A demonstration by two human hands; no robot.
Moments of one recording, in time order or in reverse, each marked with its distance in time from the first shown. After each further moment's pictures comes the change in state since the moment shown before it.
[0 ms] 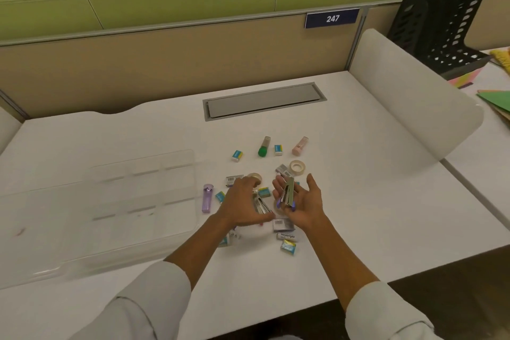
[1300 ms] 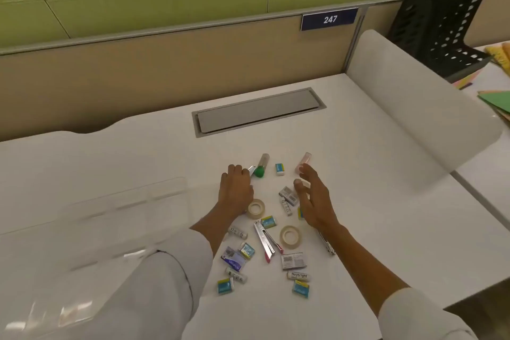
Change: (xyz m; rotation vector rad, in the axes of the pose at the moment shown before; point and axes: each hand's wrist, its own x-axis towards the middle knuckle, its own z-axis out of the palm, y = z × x) left_hand 0.127 -0.048 -0.007 0.582 0.074 -0.021; right_hand 0.044 -0.041 0.014 -1.523 0.050 -0.885
